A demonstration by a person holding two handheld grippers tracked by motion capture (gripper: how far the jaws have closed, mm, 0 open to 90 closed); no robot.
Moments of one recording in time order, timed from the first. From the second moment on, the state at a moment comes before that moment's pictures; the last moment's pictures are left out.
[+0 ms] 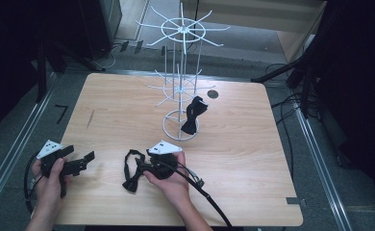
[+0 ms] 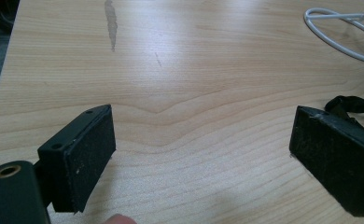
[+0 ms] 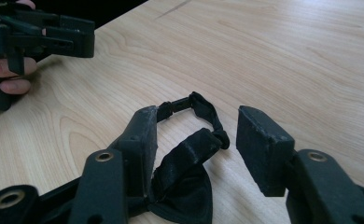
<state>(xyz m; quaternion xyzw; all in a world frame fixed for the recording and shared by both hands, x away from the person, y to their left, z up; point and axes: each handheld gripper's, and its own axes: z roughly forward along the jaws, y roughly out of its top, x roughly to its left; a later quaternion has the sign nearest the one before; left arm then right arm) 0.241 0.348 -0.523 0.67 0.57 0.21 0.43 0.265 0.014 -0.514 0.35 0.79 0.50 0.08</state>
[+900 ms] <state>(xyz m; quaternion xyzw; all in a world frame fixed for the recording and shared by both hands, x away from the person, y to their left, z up) 0.241 0.348 -0.523 0.67 0.57 0.21 0.43 0.268 0.033 -0.537 0.38 0.81 0.44 0.06</state>
